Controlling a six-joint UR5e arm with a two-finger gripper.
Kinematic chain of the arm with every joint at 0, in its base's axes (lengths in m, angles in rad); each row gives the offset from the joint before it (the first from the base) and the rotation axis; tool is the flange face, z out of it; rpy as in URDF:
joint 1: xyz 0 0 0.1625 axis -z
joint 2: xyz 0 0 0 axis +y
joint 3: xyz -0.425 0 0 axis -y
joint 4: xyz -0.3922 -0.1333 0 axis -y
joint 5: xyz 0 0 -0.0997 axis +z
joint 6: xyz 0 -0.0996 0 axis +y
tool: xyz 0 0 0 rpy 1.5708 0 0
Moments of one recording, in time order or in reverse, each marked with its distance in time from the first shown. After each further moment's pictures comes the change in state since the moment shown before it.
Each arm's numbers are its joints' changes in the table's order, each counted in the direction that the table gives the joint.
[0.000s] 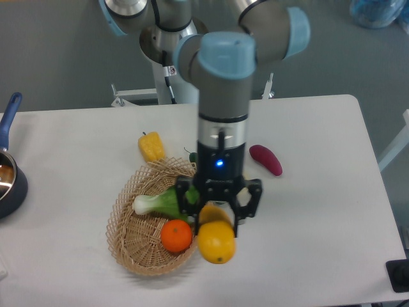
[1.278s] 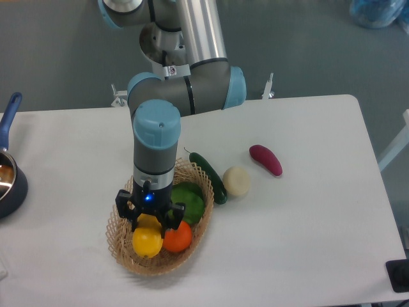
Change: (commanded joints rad) arm 0.123 0.110 -0.152 0.002 -0.012 0.091
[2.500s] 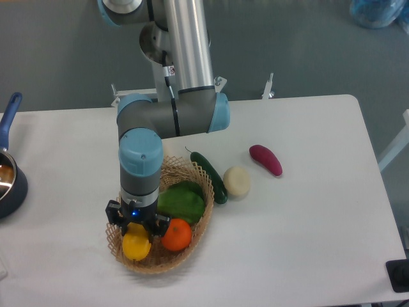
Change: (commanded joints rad) arm 0.038 0.064 0.003 0.002 -0.032 -0.006
